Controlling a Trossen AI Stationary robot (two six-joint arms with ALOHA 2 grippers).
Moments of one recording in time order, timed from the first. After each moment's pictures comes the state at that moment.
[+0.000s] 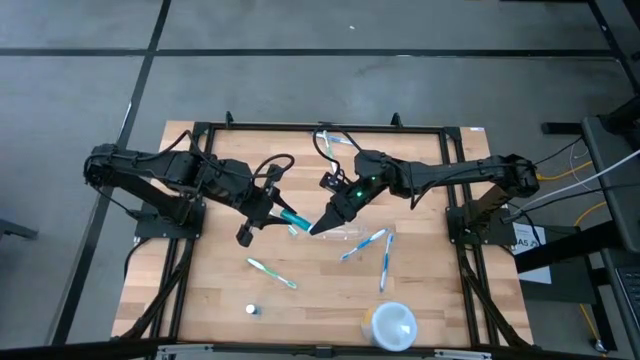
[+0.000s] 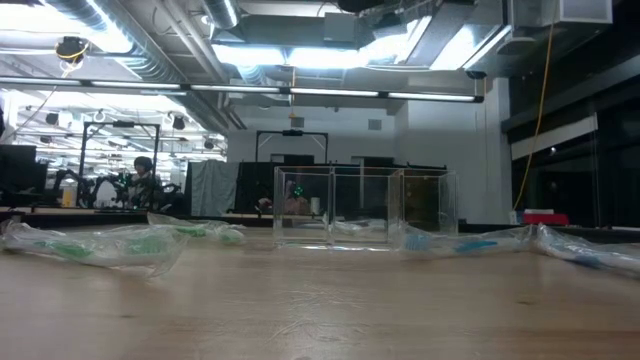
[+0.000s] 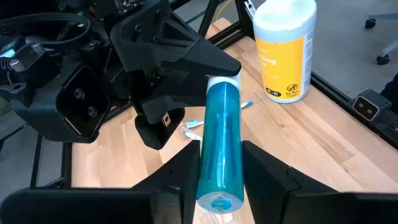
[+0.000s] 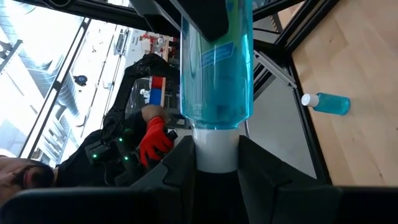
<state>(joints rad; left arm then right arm) -0.21 1.24 1.42 -0.70 -0.02 0.39 0.03 1.62 1.33 0.11 -0.66 1.24</state>
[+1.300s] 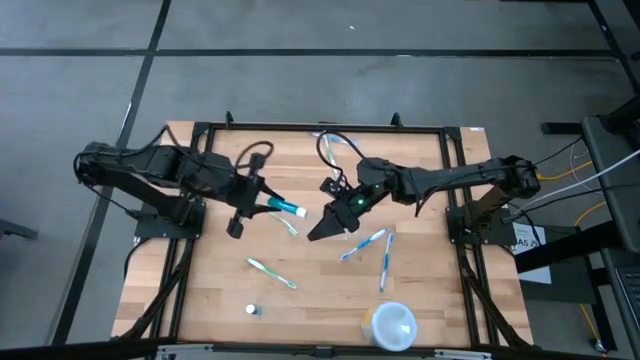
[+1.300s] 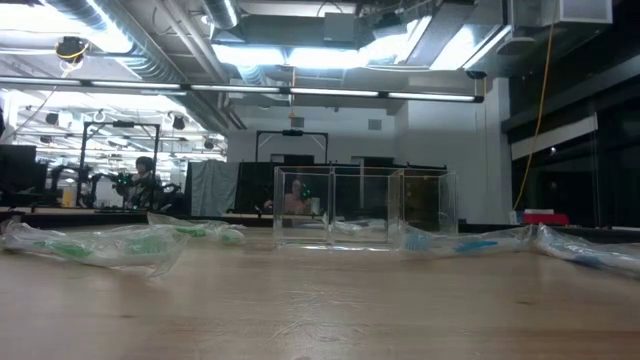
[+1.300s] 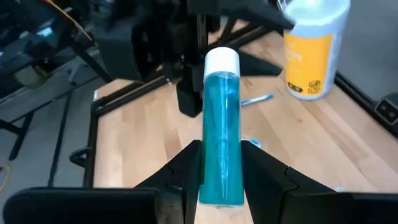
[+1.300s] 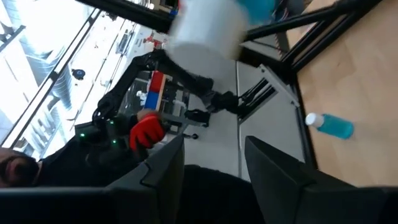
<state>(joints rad) -0.21 1.15 1.42 -0.77 -0.15 0.30 0.10 1.62 1.33 0.15 -0.57 1.15</state>
